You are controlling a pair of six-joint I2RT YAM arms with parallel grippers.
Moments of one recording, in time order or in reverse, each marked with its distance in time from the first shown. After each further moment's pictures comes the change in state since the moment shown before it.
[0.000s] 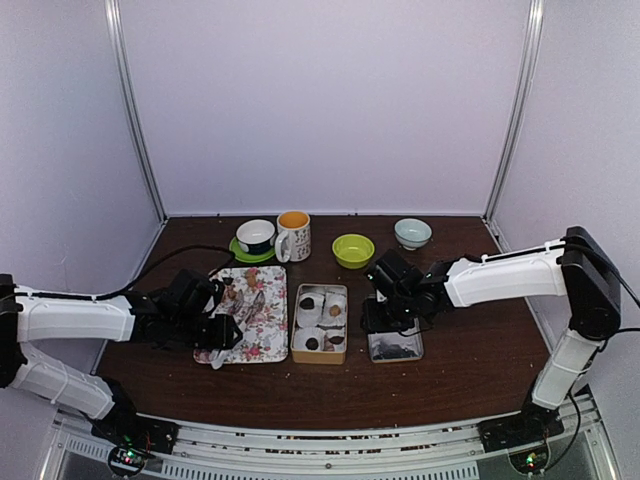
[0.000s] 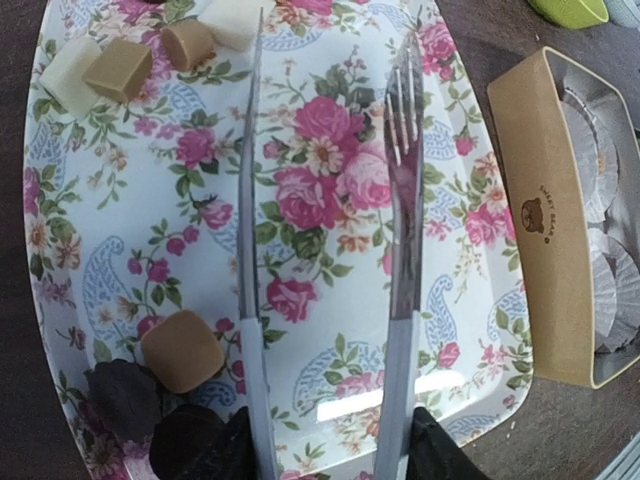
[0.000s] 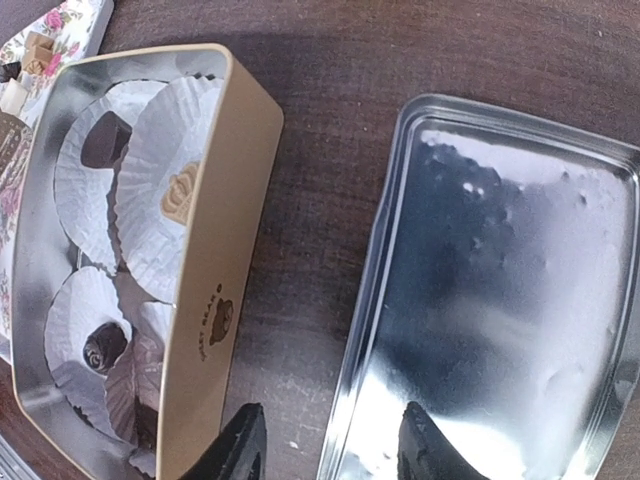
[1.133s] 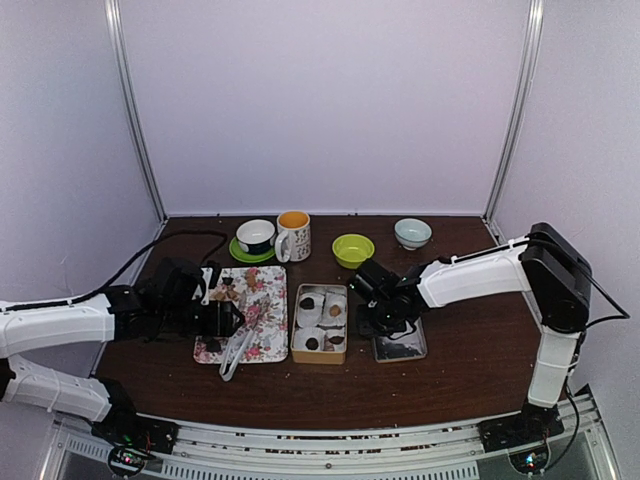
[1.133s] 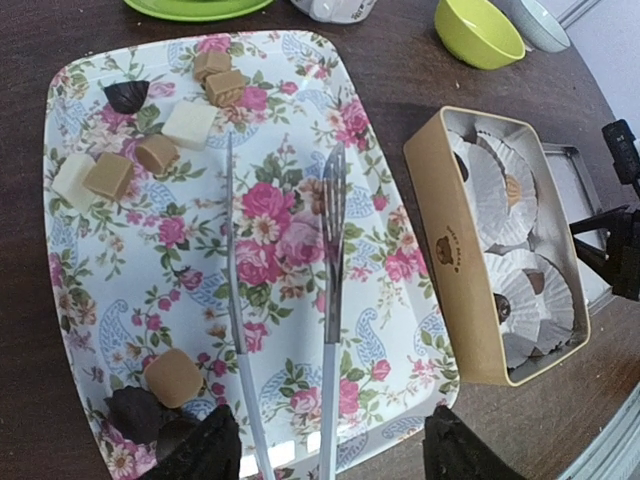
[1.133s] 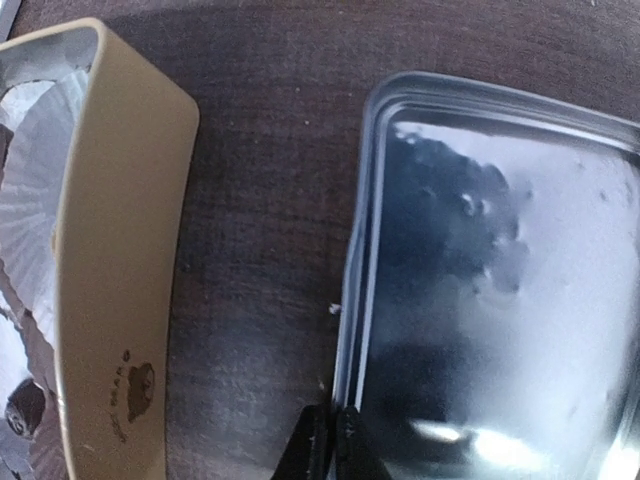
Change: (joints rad) left arm -0.014 -0.146 0.042 -0.037 -0.017 0.073; right arm 0.005 0.187 0.120 -0.062 0.101 0.039
